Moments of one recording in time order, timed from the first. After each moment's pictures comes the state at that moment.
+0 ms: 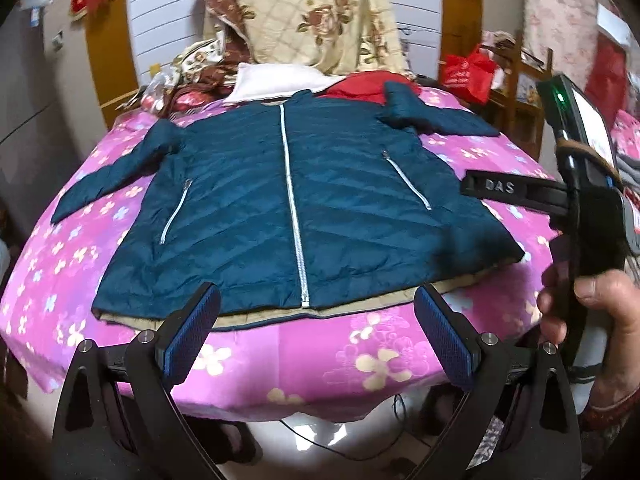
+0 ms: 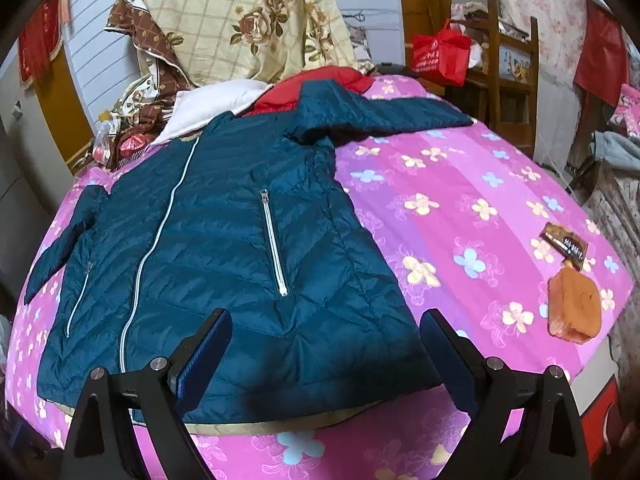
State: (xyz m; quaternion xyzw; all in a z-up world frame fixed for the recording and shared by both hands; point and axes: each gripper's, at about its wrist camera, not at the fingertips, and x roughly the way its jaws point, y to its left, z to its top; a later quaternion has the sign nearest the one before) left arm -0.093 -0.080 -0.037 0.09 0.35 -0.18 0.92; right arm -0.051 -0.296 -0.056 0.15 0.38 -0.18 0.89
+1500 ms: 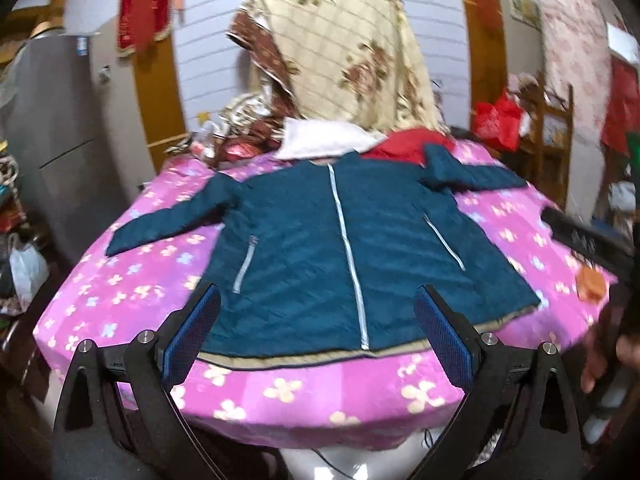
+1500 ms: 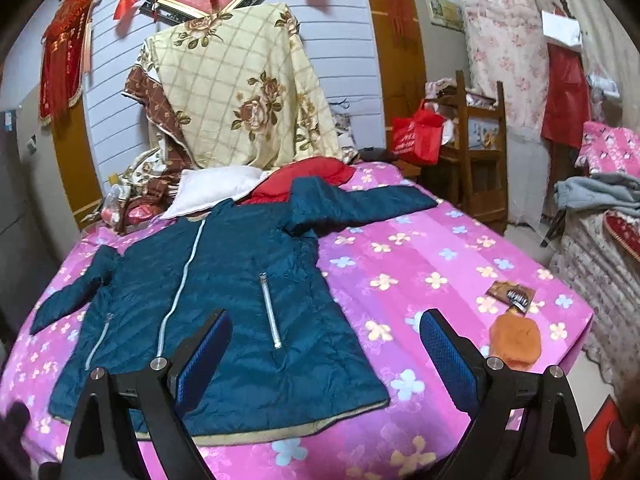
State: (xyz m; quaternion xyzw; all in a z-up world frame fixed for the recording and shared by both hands) left arm -0.113 -0.028 0.026 0.07 0.25 -0.11 0.96; right arm -0.130 -0.279 0.009 0.12 0.25 -0.21 0.94
